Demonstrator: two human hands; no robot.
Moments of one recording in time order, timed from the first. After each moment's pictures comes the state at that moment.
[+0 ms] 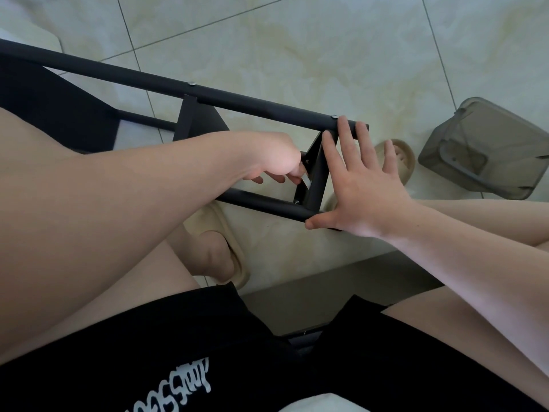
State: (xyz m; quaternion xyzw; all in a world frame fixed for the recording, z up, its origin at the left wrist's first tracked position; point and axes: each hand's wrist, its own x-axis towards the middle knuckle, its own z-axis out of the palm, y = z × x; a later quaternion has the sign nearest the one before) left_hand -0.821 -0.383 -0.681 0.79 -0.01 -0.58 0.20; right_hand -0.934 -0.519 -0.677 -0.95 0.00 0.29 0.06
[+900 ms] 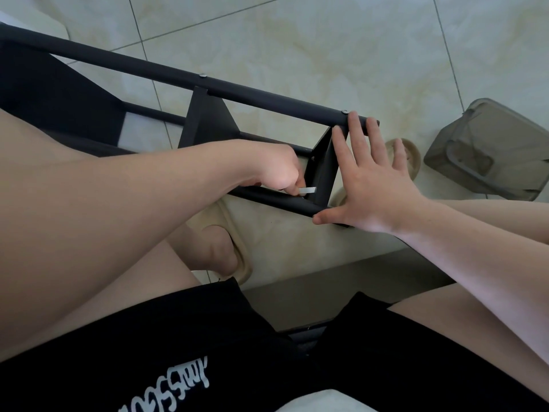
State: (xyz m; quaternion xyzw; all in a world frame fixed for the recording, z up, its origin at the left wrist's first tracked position) left_hand -0.832 -0.362 -0.682 0.79 -0.19 -0.57 0.12; right_hand -0.932 -0.517 -0.671 -0.95 0.00 0.31 0.07
